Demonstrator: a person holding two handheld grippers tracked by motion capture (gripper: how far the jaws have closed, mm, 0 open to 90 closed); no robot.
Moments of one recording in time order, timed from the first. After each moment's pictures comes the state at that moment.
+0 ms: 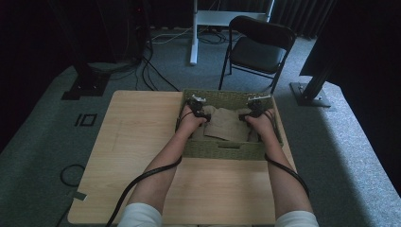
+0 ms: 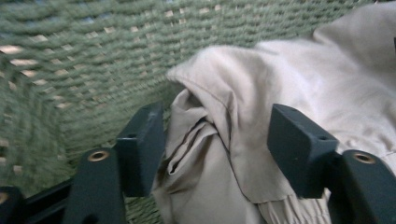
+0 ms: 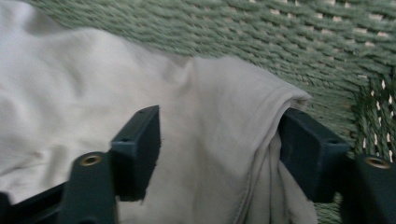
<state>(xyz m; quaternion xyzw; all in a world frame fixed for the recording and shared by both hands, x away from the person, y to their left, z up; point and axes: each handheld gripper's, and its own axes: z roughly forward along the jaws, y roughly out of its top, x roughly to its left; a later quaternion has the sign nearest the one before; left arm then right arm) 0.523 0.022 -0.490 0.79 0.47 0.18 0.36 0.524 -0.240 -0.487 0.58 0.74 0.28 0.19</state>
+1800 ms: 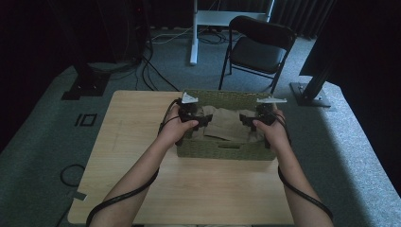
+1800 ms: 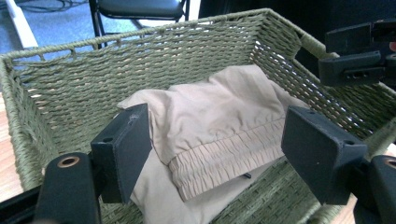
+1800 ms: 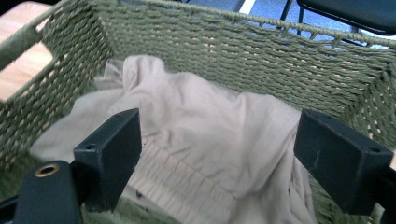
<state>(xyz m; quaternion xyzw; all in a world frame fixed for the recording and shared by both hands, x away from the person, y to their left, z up) 0.431 0.054 -0.404 0.77 0.40 0.14 0.47 0.435 -0.239 -0.412 0.52 0.73 0.37 0.22</state>
